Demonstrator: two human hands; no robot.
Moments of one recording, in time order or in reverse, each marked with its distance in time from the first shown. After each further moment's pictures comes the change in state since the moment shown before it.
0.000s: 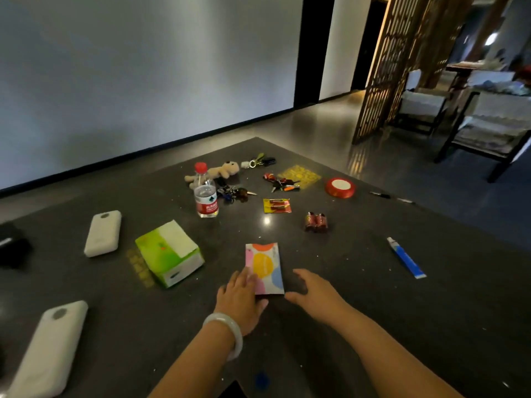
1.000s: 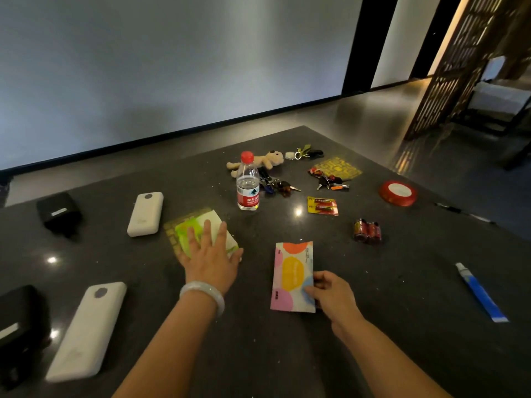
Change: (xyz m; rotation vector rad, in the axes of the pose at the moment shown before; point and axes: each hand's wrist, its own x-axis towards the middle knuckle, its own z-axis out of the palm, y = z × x) left_hand 0.035 -0.098 -0.059 0.010 0.370 -0.423; right_hand 0.062 -0.030 0.040 0.561 0.044 0.176
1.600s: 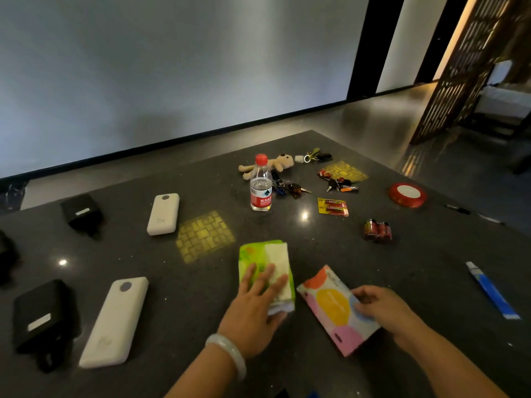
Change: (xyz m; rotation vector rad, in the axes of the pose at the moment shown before) left_hand -0.085 -0.009 0.022 -0.101 -0.202 0.543; right_hand -0.032 0.004 -0.059 -0.365 -0.104 0.054
